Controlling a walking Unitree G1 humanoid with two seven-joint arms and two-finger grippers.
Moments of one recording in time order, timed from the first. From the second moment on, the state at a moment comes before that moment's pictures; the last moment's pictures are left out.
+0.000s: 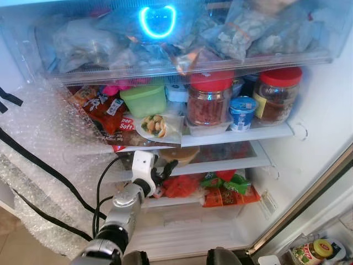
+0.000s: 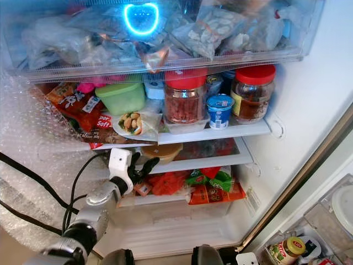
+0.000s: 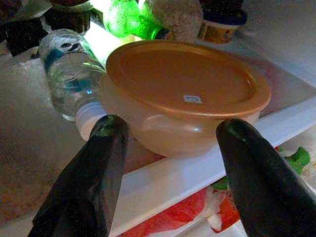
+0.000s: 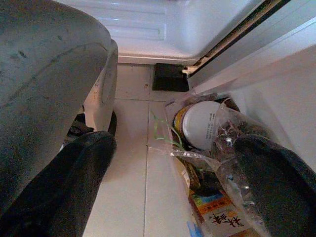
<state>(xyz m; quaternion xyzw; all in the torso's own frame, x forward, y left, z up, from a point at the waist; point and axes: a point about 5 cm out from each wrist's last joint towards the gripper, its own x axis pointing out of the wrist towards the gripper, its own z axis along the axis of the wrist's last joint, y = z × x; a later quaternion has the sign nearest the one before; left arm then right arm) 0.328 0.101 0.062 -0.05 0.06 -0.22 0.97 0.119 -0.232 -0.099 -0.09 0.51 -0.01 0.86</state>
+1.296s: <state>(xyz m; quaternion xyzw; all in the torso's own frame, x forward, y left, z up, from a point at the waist) 0.280 0.135 0.066 0.05 -0.04 -0.10 0.99 0.118 -0.232 -0.099 -0.09 0.51 -0.01 0.86</state>
